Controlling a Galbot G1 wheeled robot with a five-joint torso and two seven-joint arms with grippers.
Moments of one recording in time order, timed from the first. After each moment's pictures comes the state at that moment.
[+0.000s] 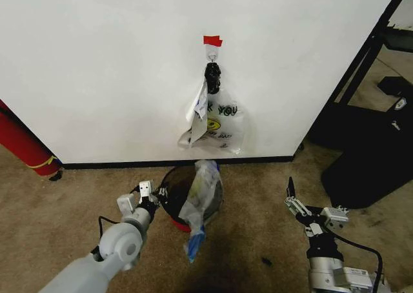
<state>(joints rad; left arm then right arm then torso) 1.15 -0.90 -0.05 -1.91 -1.01 0.12 -0.47 -1.82 1.48 0.52 2.29 0.09 0.24 0.19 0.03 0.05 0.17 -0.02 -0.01</state>
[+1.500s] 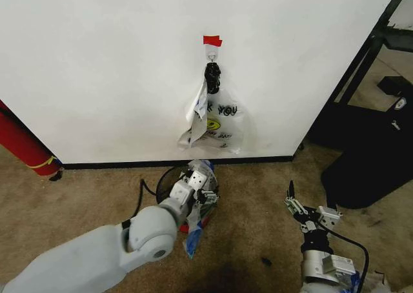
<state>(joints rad) 0.55 -0.80 0.56 -2.10 -0.93 0.61 -0.72 -1.70 1.52 0.51 2.15 0.12 0.19 0.26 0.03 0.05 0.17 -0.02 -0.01</state>
